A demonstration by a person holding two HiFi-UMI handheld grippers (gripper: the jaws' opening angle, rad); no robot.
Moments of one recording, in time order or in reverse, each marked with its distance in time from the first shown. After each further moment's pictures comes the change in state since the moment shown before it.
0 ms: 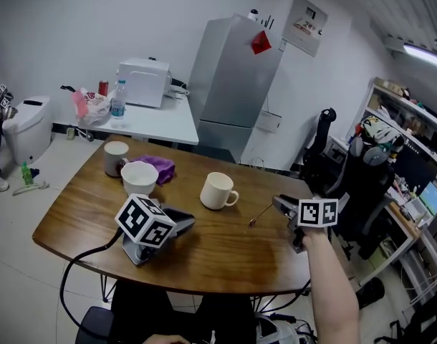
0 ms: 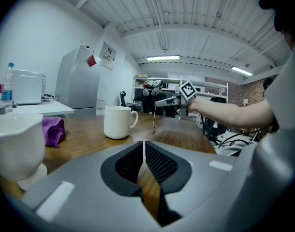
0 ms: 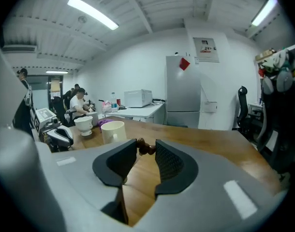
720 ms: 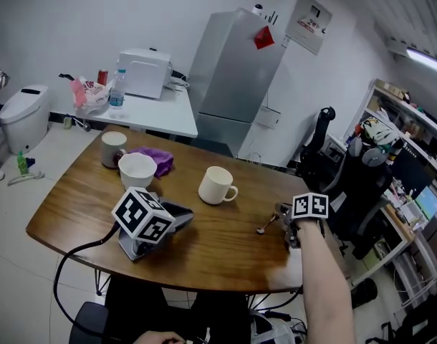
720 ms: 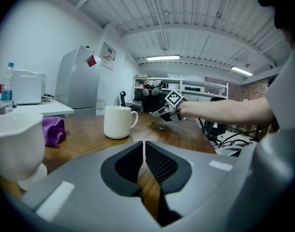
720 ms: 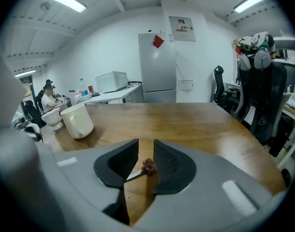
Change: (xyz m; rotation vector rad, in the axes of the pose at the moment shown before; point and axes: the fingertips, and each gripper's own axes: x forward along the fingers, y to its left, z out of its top) left arm 0.001 -0.002 0.002 0.002 0.002 -0.001; right arm 0.023 -0.085 -0.060 0.181 0.207 -0.230
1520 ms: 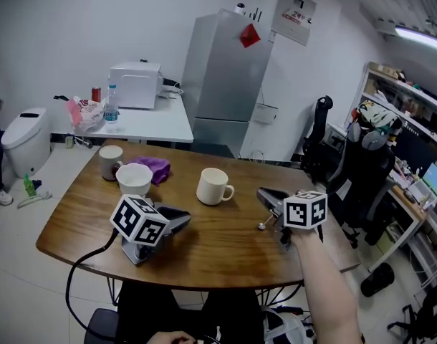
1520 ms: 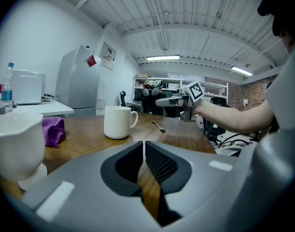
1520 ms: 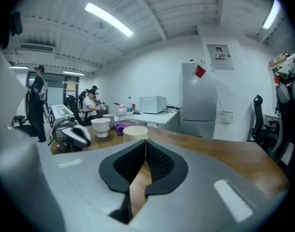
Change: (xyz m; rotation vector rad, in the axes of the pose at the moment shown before) left arm -0.001 0.004 -0.004 0.000 -0.004 0.001; right arm -0.063 0.154 0.027 -0.301 -0.299 0.365
